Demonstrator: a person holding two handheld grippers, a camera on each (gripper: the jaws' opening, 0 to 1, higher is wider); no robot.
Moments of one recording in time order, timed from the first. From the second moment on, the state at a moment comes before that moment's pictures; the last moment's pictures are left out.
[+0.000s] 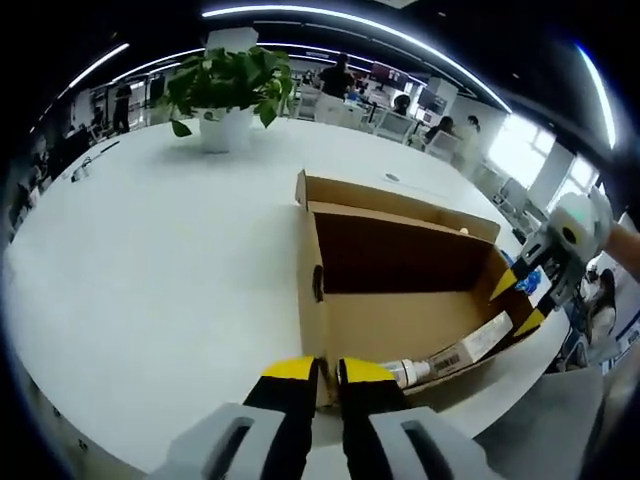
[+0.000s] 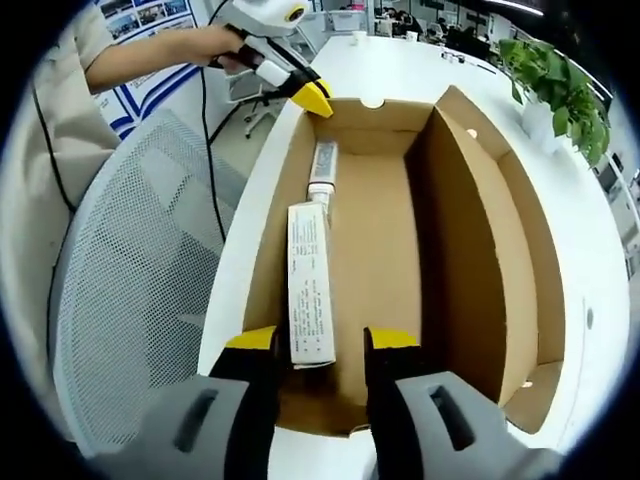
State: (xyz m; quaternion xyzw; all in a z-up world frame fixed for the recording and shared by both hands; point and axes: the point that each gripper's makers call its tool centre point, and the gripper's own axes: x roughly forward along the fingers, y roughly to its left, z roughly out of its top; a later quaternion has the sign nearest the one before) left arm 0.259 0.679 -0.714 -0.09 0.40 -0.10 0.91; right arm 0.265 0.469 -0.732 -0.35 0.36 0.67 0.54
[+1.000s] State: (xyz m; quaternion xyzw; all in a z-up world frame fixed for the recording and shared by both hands) left arm 0.259 0.680 -0.714 -0.10 0.40 -0.09 0.91; right arm 0.265 0.483 -0.735 -0.35 0.34 0.66 0.57
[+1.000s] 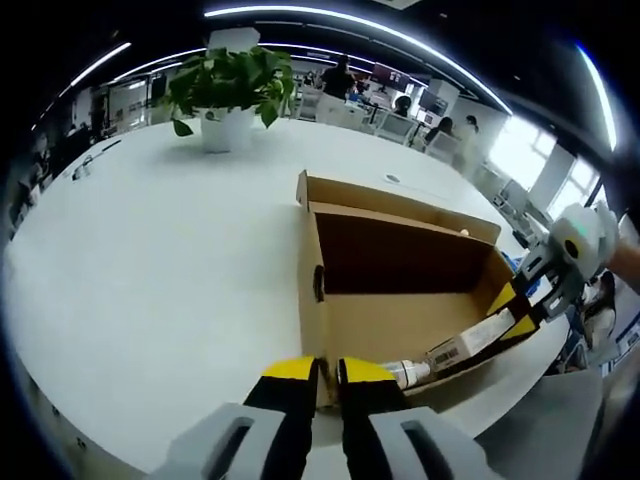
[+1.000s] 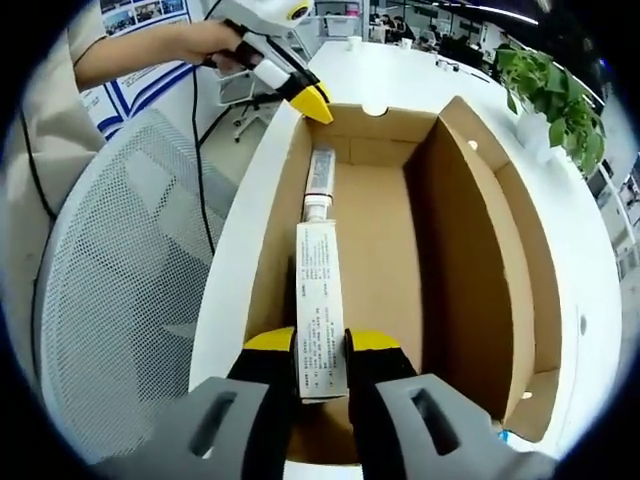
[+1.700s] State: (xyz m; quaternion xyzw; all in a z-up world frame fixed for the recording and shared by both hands) left arm 0.258 0.680 -0.714 -0.10 0.40 -0.10 0.91; right arm 0.272 0.484 -0.698 -0.34 0.33 0.65 0.59
